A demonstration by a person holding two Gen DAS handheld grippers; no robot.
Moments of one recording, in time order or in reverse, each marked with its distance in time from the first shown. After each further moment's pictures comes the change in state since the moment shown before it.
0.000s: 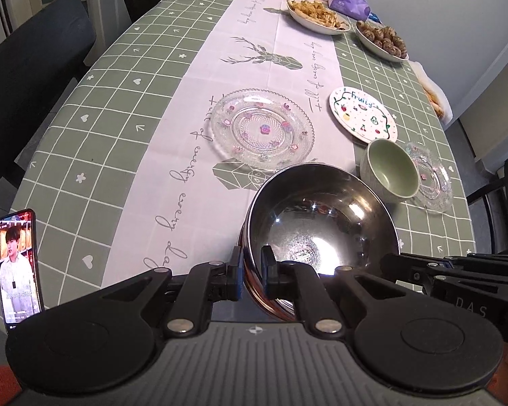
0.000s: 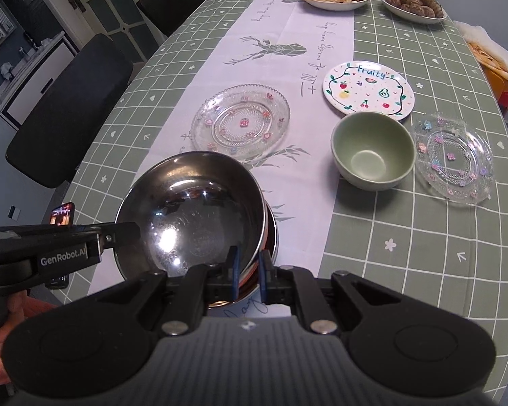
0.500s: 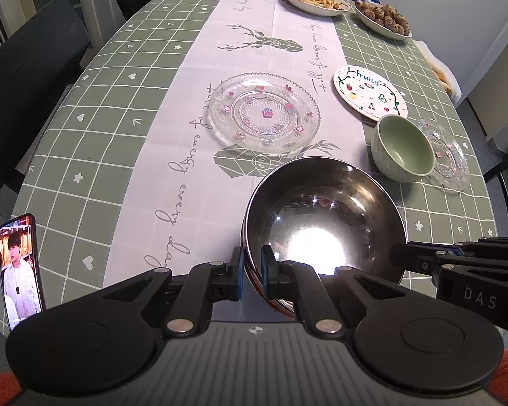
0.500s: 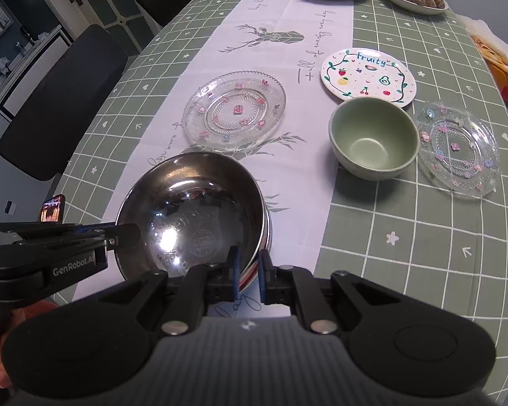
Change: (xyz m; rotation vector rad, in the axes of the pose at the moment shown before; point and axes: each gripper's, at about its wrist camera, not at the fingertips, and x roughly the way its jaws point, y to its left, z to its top) left arm 0.018 -0.009 -0.007 0.060 0.029 0.051; right arm 0.016 -0.007 -0.005 -0.003 0.020 -0.003
